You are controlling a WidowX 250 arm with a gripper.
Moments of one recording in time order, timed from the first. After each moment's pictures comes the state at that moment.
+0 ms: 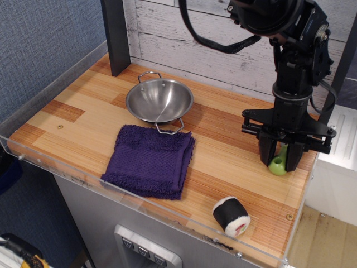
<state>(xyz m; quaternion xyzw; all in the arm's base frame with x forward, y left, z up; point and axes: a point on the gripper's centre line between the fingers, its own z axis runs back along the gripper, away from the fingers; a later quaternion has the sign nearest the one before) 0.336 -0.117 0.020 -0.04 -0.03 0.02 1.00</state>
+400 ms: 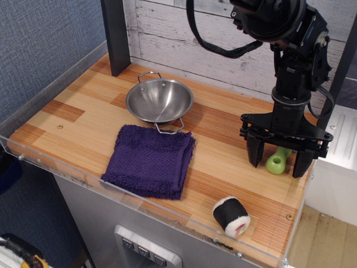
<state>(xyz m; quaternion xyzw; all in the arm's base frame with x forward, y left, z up) 0.334 -0.117 0.012 -0.03 -0.02 0.02 1.00</state>
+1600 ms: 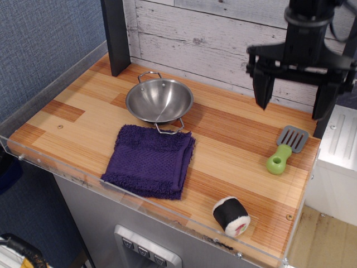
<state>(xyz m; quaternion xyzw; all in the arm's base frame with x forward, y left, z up) 0.327 -0.114 0.119 -0.03 -0.09 0.03 0.99</state>
